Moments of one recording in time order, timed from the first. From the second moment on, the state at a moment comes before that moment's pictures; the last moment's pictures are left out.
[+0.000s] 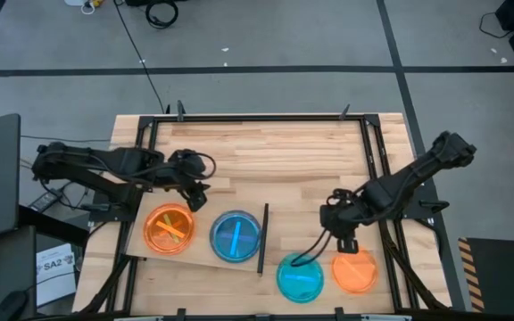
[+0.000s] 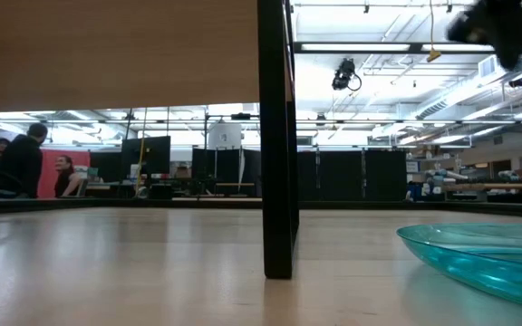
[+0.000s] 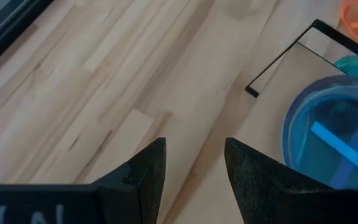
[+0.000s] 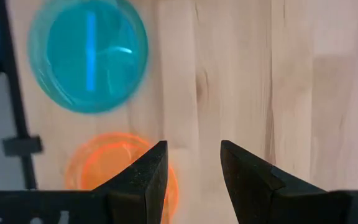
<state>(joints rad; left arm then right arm) -0.15 1.17 1.19 -0.97 -0.33 -0.59 0.51 1.34 1.15 -1.13 0.03 0.59</state>
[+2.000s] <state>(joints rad) -0.15 1.23 1.19 -0.90 -0.32 -0.59 0.56 1.29 0.49 -0.46 -0.26 0.61</state>
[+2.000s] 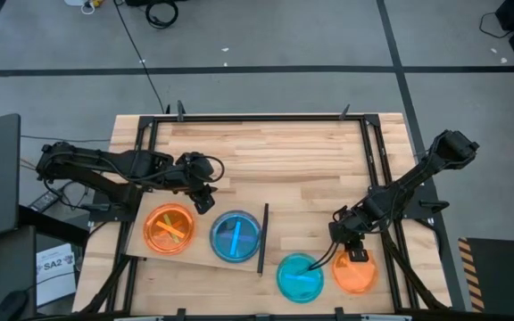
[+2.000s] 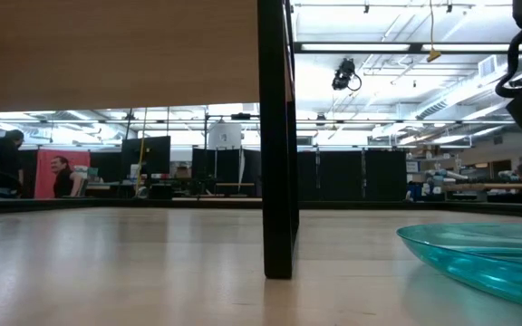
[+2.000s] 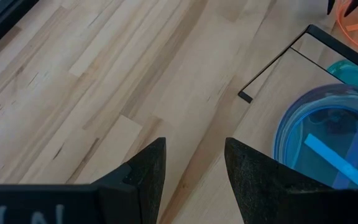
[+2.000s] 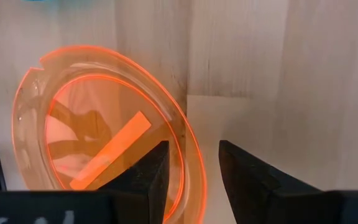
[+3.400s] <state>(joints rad) -0.15 1.23 1.19 -0.90 -0.32 -0.59 0.56 1.29 0.44 -0.38 -0.27 0.61</state>
